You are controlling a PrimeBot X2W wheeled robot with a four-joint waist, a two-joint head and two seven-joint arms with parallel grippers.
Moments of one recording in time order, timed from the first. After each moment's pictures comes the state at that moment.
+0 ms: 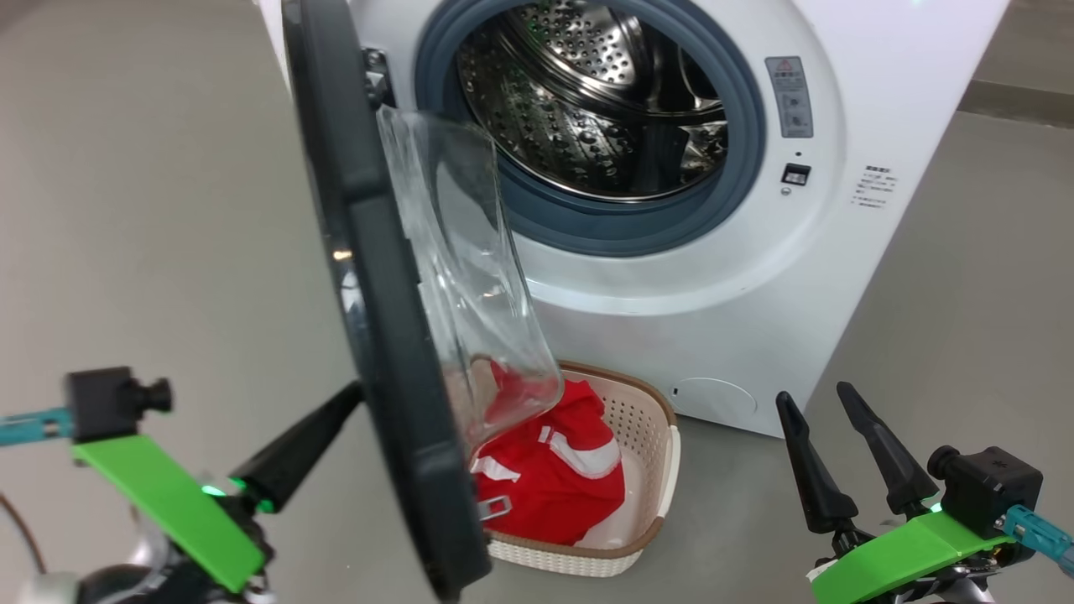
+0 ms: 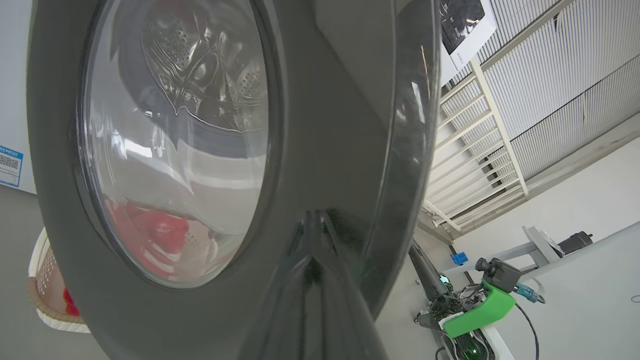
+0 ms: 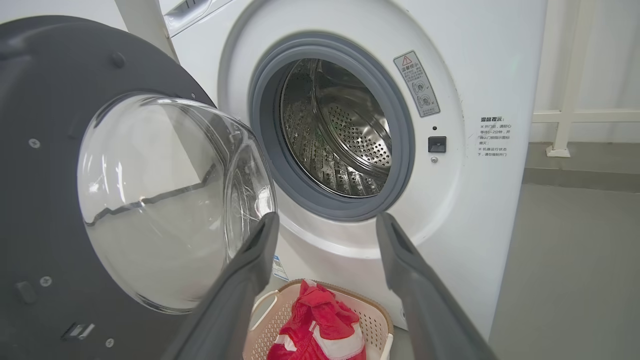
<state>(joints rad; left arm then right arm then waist) -0.13 0.31 -0.15 -0.29 -1.29 -0.04 0.67 0.03 -0.04 0.02 -0.14 0.31 0.13 0.00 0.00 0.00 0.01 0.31</state>
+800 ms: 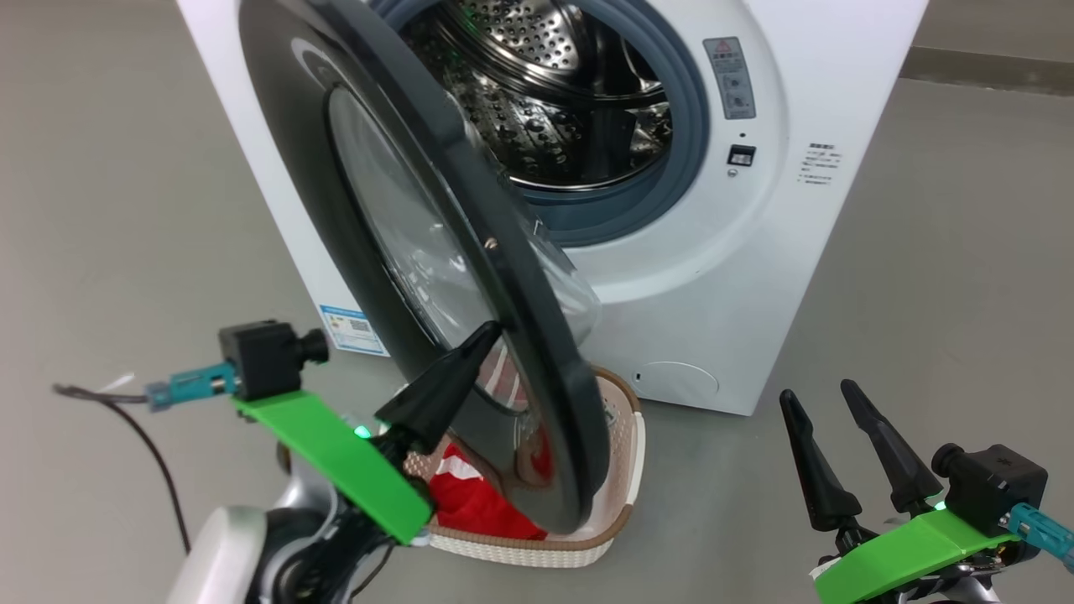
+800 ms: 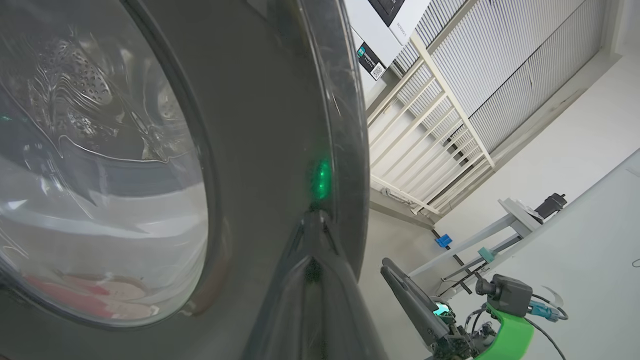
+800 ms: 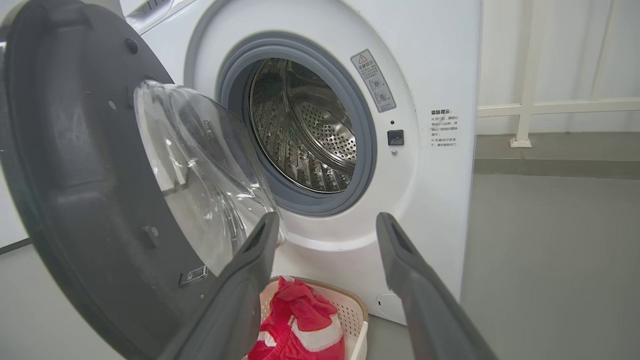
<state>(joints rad) -0.29 0.11 -0.36 -0.16 -1.06 -0.11 0.42 0.03 -0.04 0.01 -0.15 0.31 0.13 0.01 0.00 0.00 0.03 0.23</state>
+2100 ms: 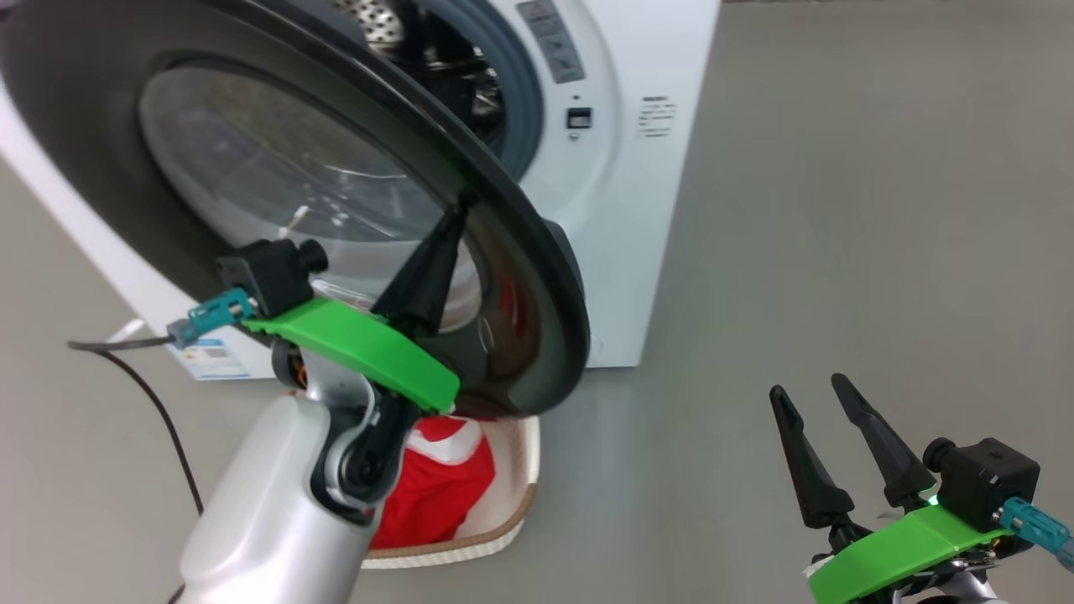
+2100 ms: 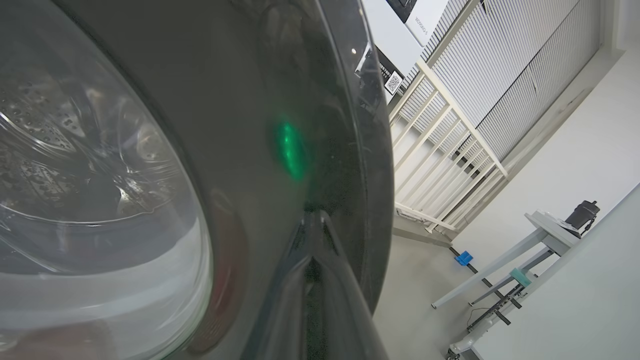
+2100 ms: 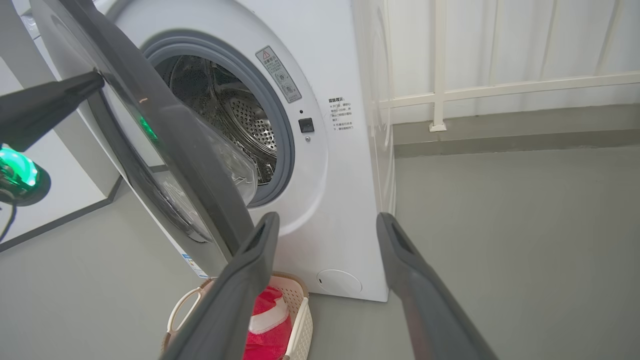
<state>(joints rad) -0.57 0.04 -0.45 0.23 -0.92 -0.08 0.05 0.02 -0.04 0.03 -0.17 0.30 0.13 0.03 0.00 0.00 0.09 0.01</state>
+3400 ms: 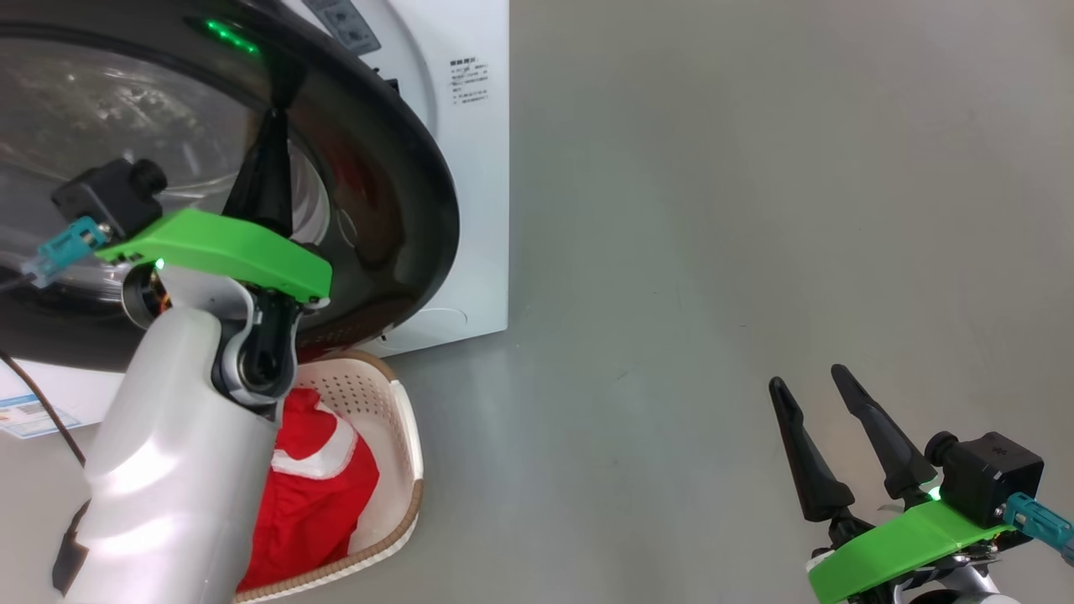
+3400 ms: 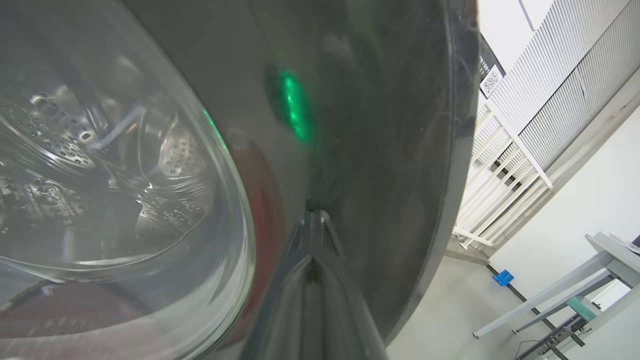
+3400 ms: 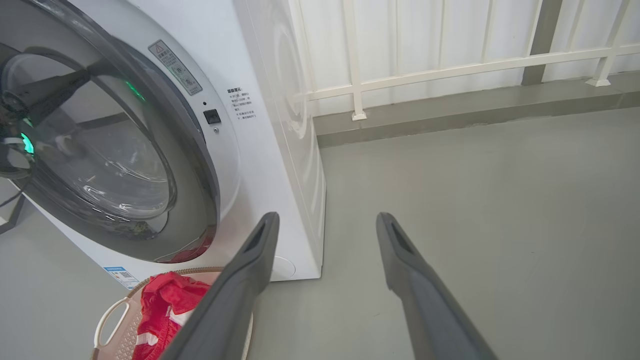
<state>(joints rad) -0.81 0.10 -0.33 0.61 -0.87 -0.07 -0.14 0.01 -0.04 0.03 -0.19 0.30 0.13 0.03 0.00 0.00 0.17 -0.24</state>
